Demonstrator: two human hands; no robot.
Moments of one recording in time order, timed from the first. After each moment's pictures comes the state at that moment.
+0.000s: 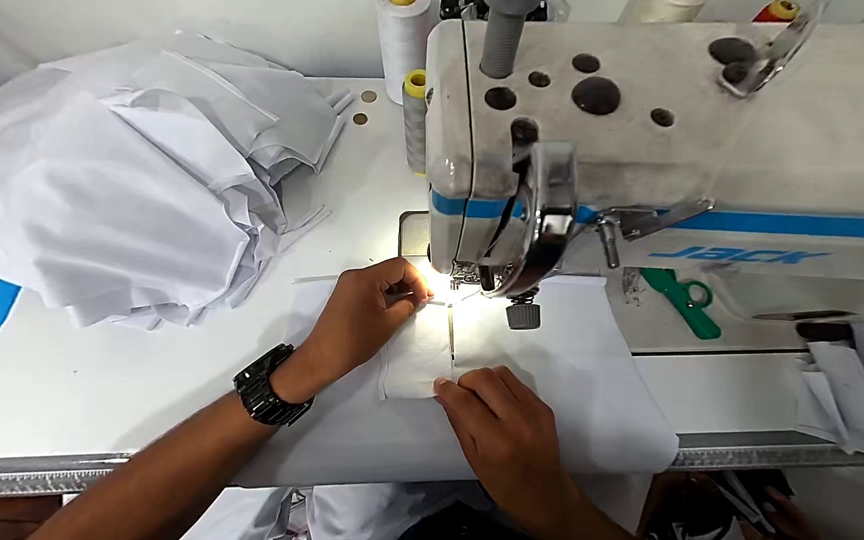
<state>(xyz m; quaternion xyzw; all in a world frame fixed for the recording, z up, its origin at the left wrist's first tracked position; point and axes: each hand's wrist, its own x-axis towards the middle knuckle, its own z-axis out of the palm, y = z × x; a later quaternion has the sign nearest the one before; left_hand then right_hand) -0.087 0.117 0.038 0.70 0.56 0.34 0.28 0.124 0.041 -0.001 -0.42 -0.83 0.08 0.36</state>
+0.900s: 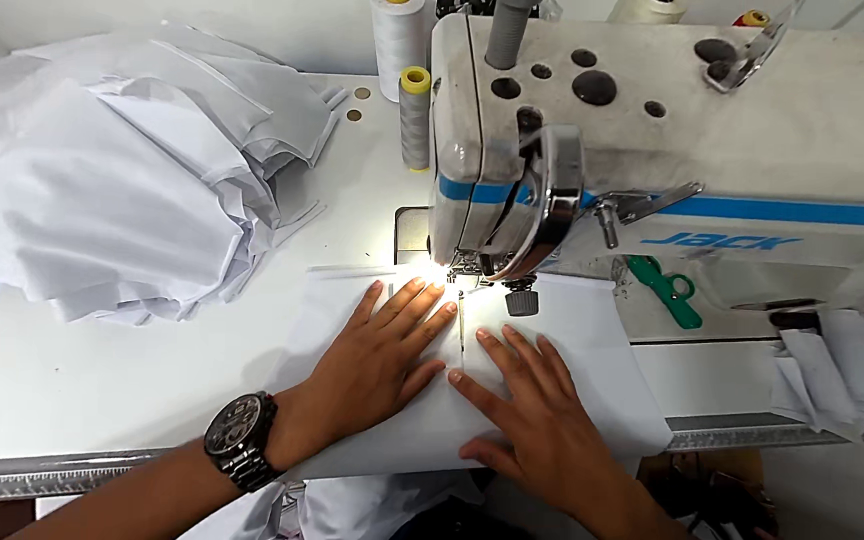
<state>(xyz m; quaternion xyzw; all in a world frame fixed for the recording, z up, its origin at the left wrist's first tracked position) -0.084 0.071 0.011 0.87 0.47 0.13 0.06 0.179 0.041 0.002 -0.38 -0.91 0.08 0.16</state>
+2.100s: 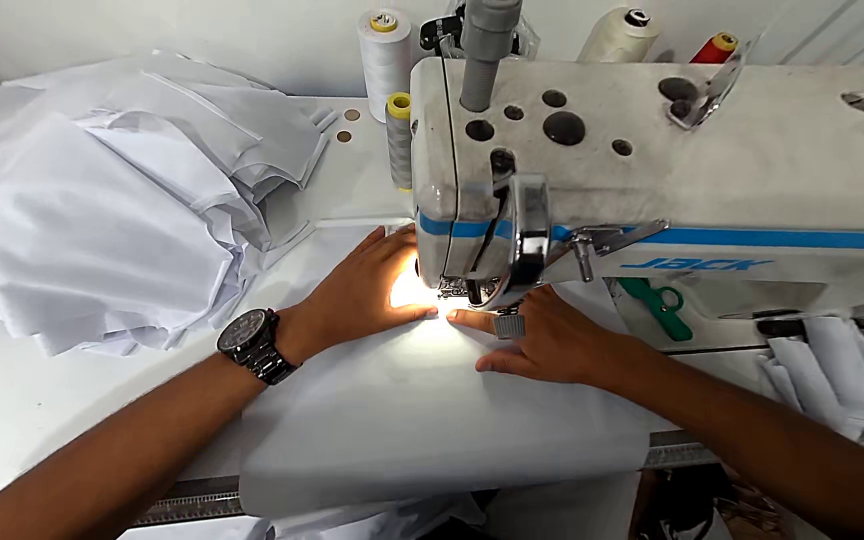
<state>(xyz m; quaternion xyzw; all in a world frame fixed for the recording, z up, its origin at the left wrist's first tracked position) -0.100 0.164 0.033 0.86 0.43 0.24 0.11 0.193 0.173 0.017 -0.24 -0.96 0.10 0.11</state>
